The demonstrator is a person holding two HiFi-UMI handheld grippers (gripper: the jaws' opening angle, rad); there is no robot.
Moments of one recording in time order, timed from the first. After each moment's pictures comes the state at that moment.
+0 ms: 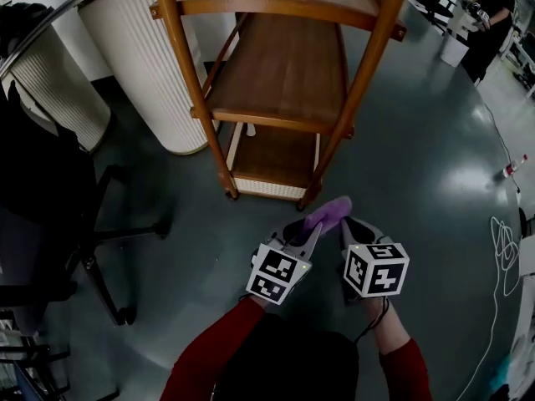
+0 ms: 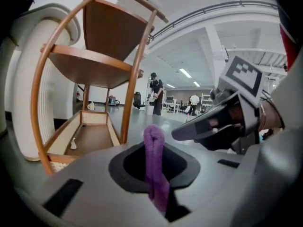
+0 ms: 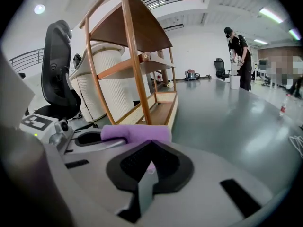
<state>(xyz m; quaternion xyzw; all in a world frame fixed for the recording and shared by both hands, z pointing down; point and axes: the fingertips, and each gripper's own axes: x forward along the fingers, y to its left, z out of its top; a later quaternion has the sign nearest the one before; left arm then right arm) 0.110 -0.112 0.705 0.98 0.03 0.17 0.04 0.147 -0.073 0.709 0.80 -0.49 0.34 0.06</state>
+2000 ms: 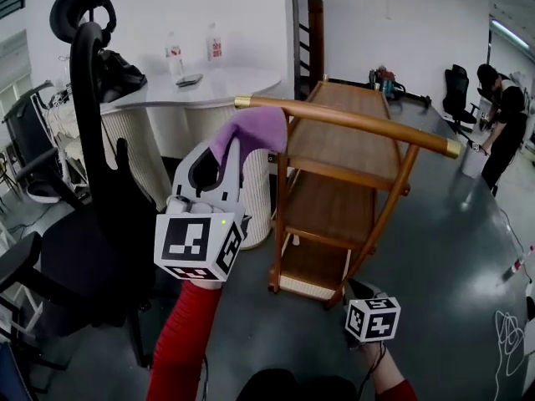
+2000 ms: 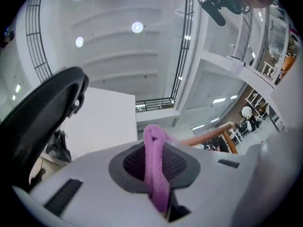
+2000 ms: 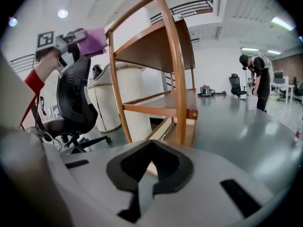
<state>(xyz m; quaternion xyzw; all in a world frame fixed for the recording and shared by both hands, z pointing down) -0.024 -0.323 0.225 0.92 -0.28 -0.21 -0.19 0.129 -0.155 0.599 0.78 -0.57 0.25 0.06</state>
